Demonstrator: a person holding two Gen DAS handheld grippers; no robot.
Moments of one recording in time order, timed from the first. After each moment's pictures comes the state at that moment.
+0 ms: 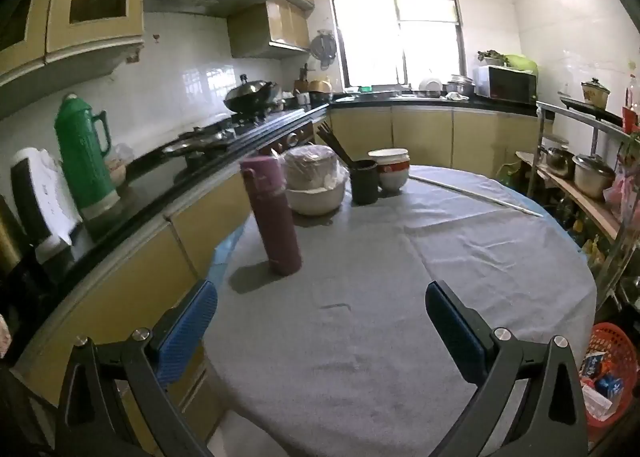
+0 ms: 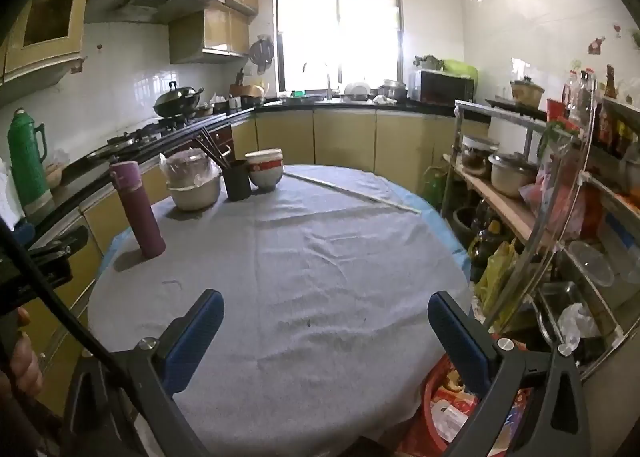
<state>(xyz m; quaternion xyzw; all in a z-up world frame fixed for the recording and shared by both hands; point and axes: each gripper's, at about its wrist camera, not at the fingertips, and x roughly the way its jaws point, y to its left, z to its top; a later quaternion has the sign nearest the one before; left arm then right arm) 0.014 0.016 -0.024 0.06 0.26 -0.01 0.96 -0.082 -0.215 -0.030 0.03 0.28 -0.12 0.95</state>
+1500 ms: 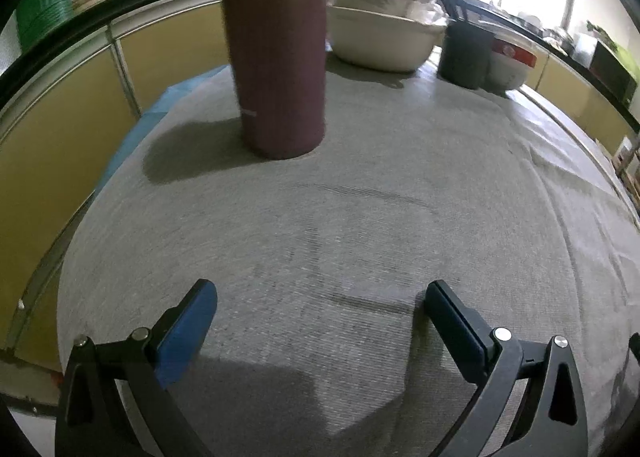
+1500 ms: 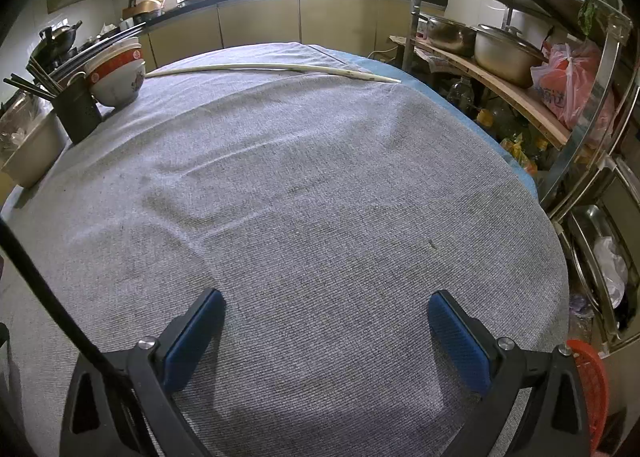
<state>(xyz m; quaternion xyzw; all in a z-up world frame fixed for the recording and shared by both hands) 0.221 0.055 -0.209 -0.07 0.45 0.09 0.89 0.142 -0.340 -0.208 0.10 0.44 -0.24 0.86</state>
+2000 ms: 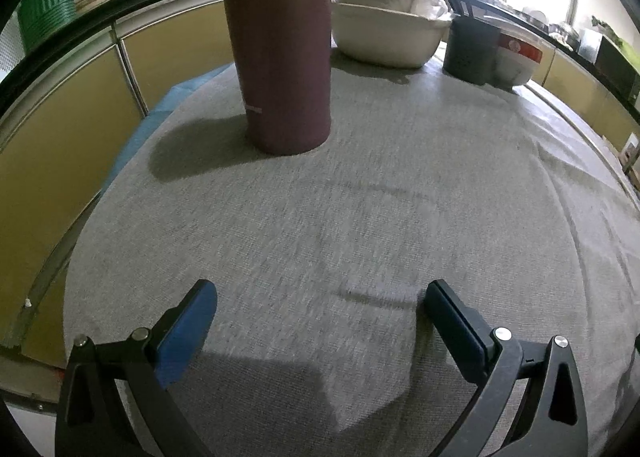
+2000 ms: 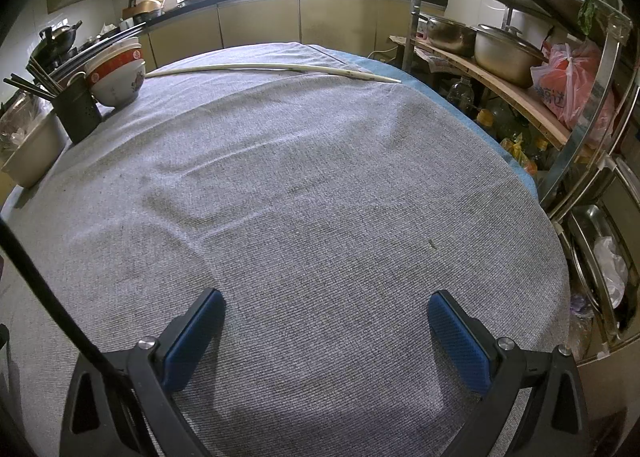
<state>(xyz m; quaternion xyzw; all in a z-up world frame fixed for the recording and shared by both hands) 0.226 0.049 -0.213 -0.05 0.46 0.10 0.88 0.142 -0.339 -0.208 0.10 0.44 -0.24 0.86</state>
